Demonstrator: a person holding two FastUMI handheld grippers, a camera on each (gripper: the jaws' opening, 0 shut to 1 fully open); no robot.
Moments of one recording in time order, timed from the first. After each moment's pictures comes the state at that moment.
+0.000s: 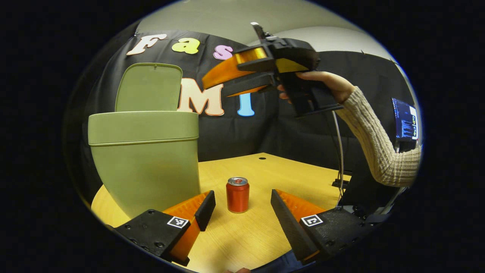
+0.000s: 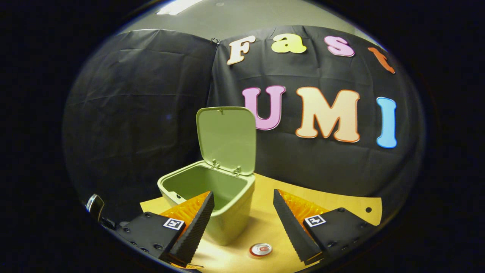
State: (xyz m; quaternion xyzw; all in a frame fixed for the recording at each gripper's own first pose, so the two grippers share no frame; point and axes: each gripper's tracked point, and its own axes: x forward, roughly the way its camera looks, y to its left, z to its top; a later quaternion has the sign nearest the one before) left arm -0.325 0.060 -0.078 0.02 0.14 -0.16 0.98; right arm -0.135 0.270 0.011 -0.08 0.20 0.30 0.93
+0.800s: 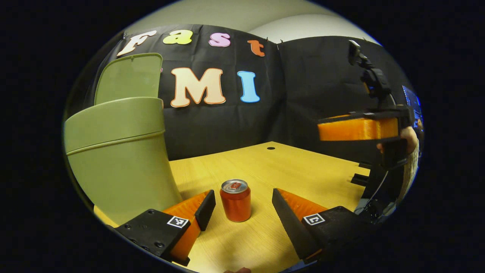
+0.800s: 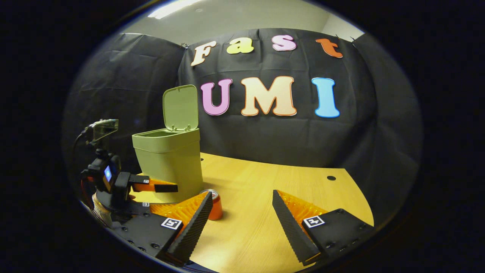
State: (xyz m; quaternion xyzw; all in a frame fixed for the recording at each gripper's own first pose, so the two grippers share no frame) left arm -0.247 0.034 -0.124 0.05 0.20 -0.12 0.97; right arm -0.232 0.075 -0.111 -0.03 0.21 0.18 0.96
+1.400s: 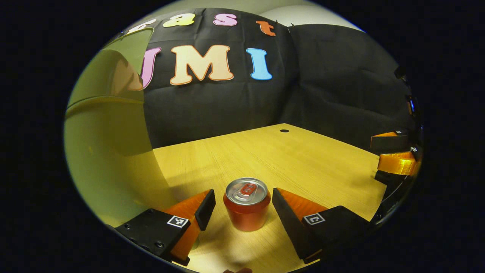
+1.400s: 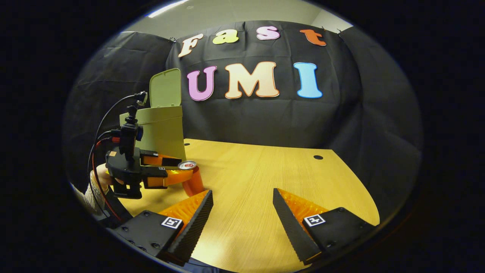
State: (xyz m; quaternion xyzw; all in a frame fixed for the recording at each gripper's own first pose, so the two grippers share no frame) left arm -0.186 0.045 -0.183 0.05 0.27 -0.09 0.96; right arm -0.249 0.022 -0.171 -0.04 0.24 0.13 0.96
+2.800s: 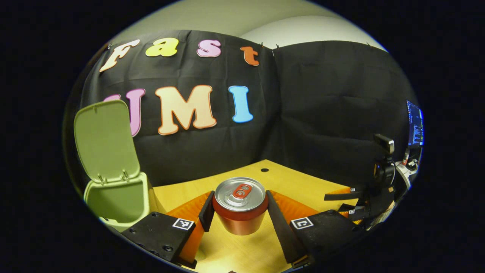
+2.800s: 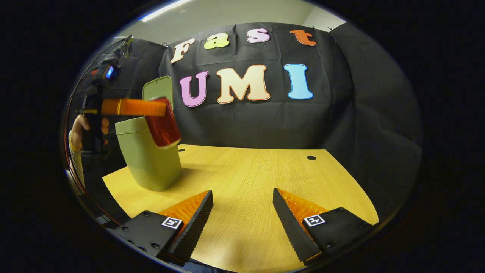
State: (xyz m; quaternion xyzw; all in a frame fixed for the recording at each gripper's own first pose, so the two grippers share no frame) left arm -0.175 -0.008 0.037 0.06 0.15 -0.14 0.98; right arm -0.250 0.003 -0.159 -0.02 0.23 0.11 0.97
